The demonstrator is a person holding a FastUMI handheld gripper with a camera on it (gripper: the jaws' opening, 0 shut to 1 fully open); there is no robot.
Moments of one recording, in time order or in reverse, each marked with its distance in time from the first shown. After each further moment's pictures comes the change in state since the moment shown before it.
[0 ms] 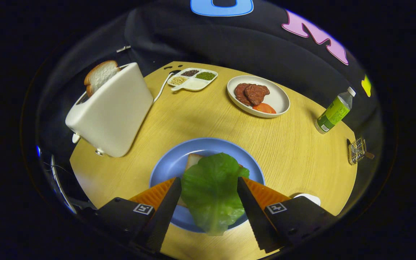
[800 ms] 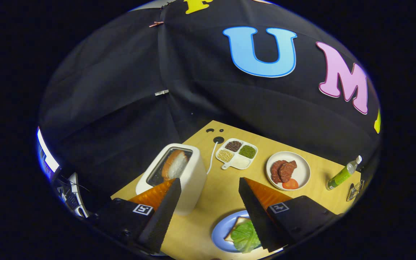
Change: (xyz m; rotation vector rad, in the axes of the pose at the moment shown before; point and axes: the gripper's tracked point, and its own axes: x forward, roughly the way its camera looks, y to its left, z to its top) arm -0.086 0.144 0.187 -0.092 -0.311 0.218
